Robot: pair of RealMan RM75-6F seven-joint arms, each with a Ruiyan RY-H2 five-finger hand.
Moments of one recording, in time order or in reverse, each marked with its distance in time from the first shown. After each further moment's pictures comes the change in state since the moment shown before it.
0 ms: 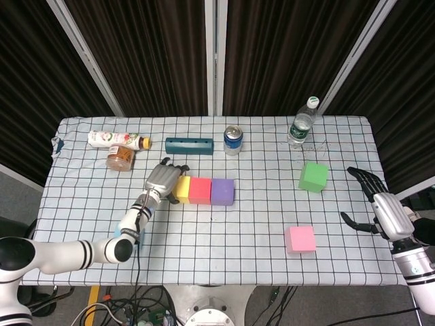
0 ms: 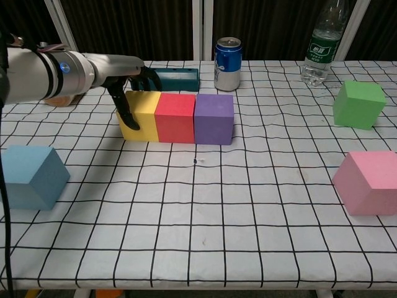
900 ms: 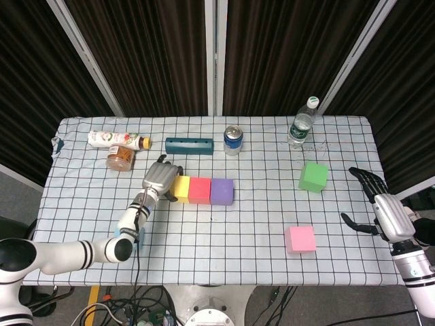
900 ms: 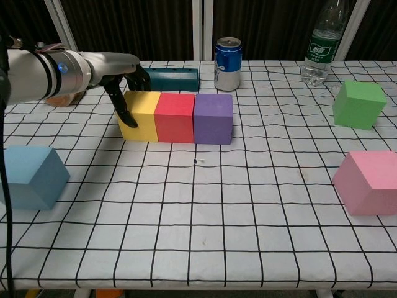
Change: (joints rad) left arm 0.013 -0.021 -0.001 0.037 0.009 0.022 0.018; right arm -0.015 0.005 0.006 -0.046 0.028 0.008 -0.062
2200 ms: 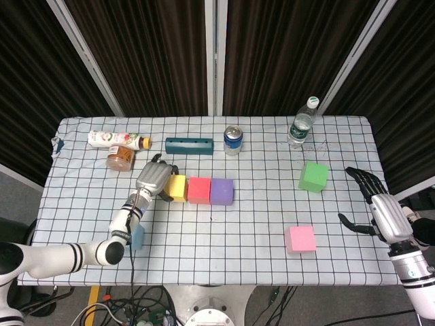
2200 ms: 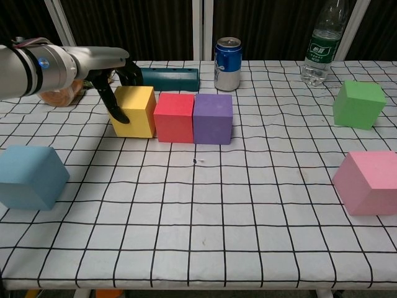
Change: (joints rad) left arm 0.047 0.047 0.001 -0.050 0.070 0.021 -0.047; right arm 0.001 0.007 0.000 -0.034 -0.009 0.011 -0.033
